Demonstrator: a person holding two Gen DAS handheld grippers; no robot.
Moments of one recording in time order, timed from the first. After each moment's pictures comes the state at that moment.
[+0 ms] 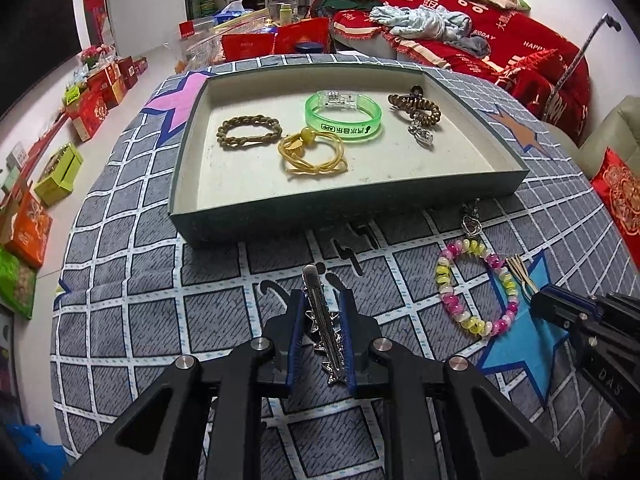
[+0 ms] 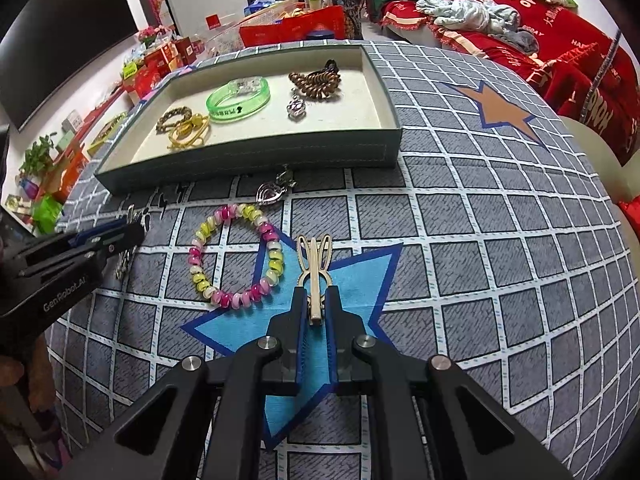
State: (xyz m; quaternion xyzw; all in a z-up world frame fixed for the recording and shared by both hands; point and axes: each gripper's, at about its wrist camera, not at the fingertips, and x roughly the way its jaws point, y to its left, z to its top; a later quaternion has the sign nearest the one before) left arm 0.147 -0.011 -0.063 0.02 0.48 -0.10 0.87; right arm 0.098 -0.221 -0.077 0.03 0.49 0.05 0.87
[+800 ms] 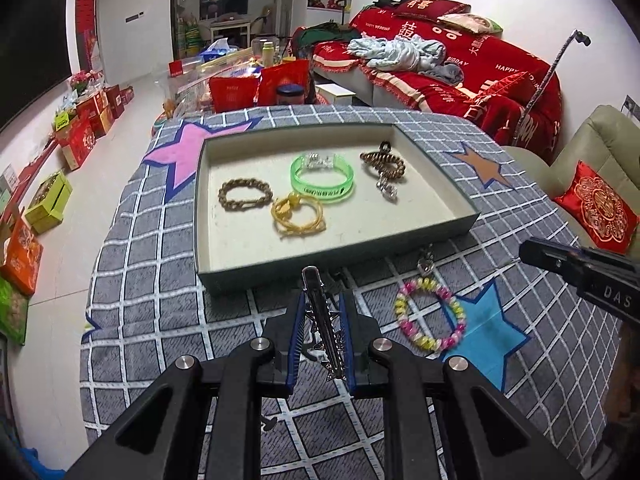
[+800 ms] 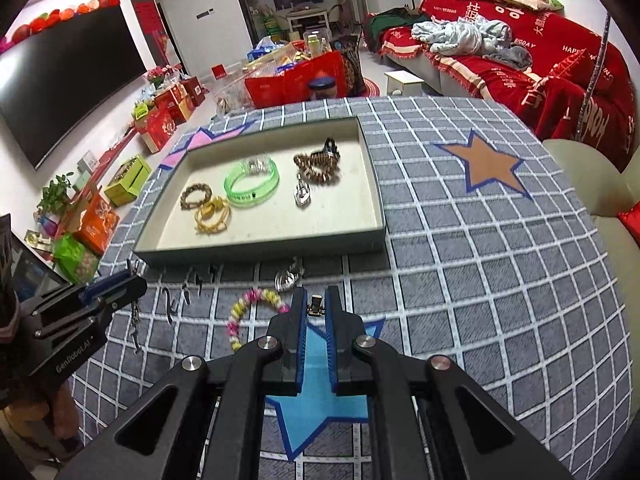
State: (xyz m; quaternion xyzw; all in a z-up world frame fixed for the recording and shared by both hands) left arm 0.136 -0.005 -0.004 0.01 0.43 -0.14 0.89; right arm 0.115 -0.232 -0.011 0.06 0.44 0.06 0.90
